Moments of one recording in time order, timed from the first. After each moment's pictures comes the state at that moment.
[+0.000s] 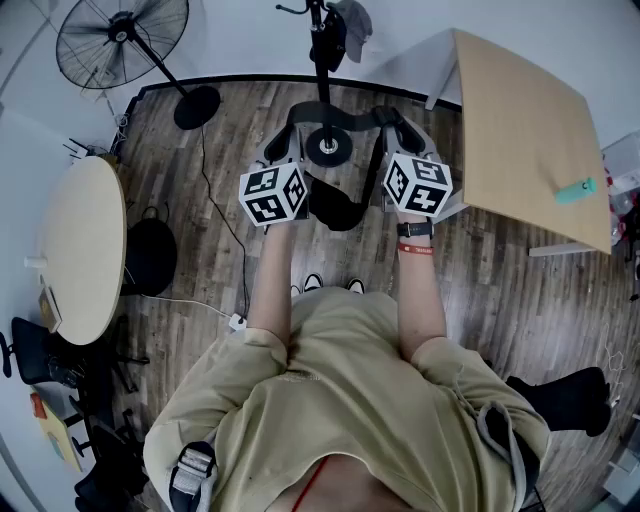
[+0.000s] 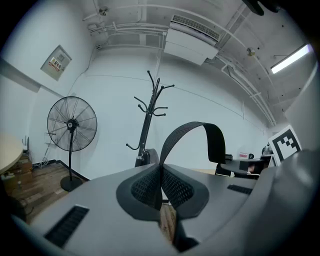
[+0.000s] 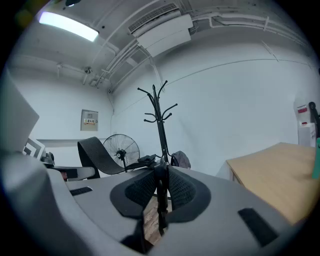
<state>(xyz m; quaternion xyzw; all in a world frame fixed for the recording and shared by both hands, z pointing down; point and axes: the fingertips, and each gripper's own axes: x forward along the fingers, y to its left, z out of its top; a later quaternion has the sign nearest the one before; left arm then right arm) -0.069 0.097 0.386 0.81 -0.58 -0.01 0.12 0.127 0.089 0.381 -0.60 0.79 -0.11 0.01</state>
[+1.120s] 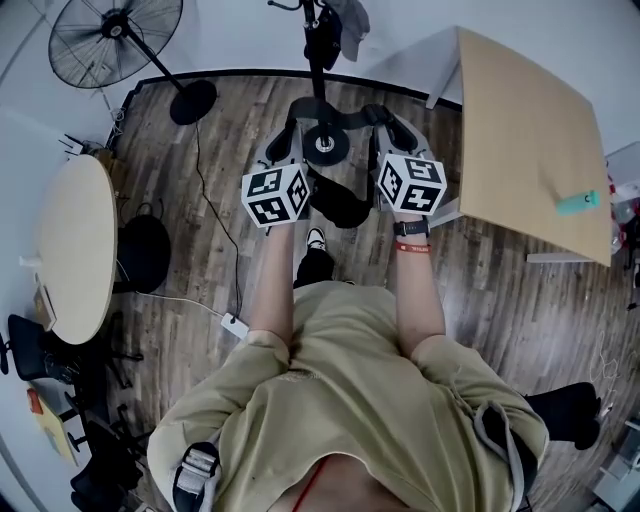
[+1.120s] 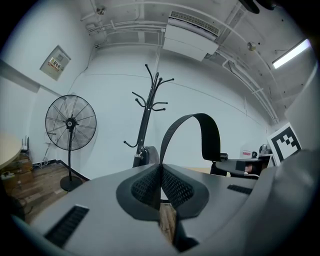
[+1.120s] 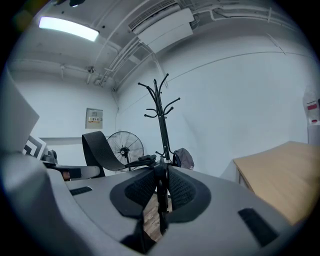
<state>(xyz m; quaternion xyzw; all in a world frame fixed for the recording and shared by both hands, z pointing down) -0.029 0.046 0.414 0.80 -0.58 0.00 0.11 0.143 0.032 0.411 -0.57 0.81 -0.11 0.00</state>
